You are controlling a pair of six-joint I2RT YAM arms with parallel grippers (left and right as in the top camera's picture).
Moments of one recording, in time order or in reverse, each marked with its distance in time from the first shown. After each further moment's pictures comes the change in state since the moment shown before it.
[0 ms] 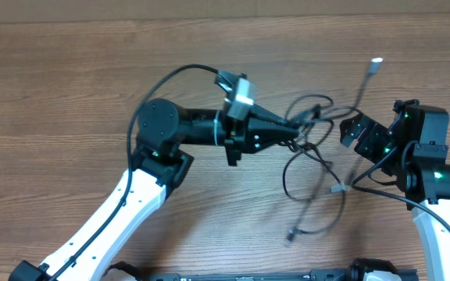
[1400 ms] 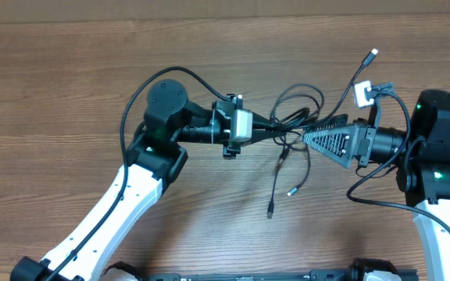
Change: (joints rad) left arm 0.045 0.023 0.000 -0.356 0.033 0.854; right arm 0.000 0.000 0.000 0.401 -1.238 -0.035
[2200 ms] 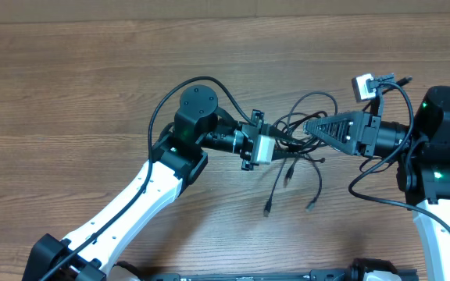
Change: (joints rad) left arm -0.108 0.081 0.000 0.015 0.019 0.229; right arm 0.000 0.000 0.000 0.135 -0.017 0.301
